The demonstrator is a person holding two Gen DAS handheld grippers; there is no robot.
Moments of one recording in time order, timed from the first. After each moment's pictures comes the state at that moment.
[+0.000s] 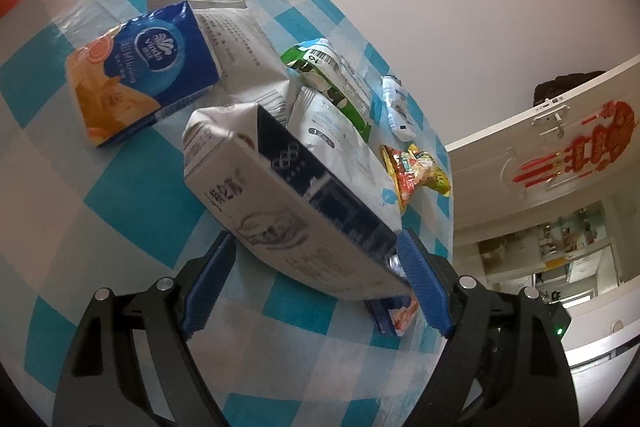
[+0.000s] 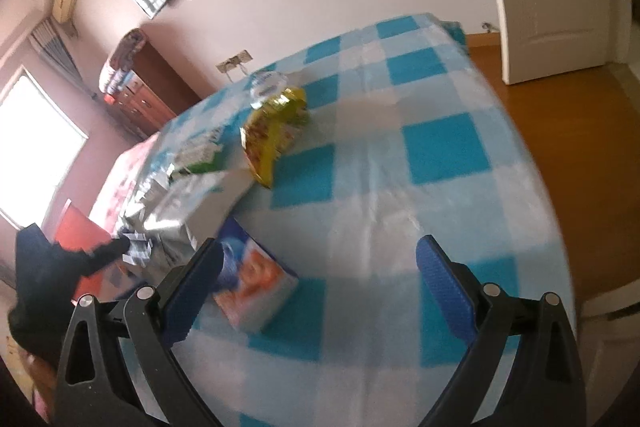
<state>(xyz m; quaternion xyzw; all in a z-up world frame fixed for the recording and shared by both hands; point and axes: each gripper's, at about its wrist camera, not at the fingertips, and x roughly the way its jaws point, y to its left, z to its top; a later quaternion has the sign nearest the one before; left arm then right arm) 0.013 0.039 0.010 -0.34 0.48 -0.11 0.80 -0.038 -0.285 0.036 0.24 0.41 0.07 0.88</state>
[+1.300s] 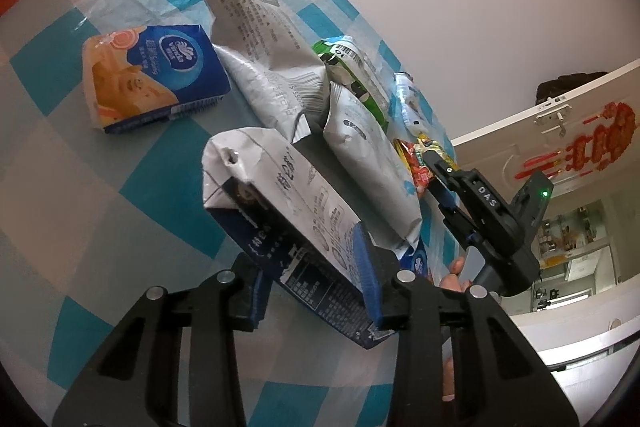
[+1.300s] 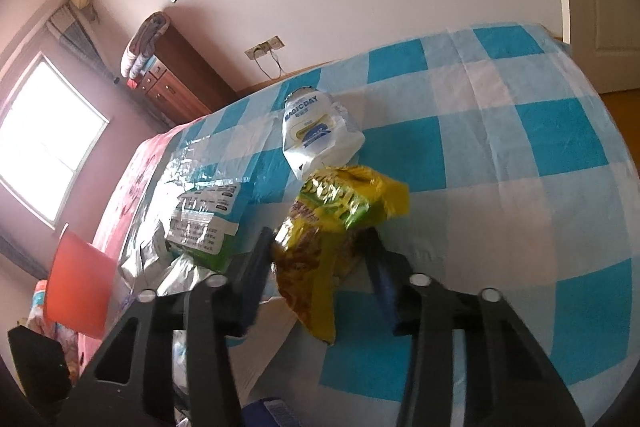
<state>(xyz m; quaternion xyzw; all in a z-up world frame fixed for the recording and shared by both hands) -0.001 0.060 0.004 -0.34 0.49 -0.12 0.80 0.085 -0.244 0.025 0.21 0.42 0.11 0.87</state>
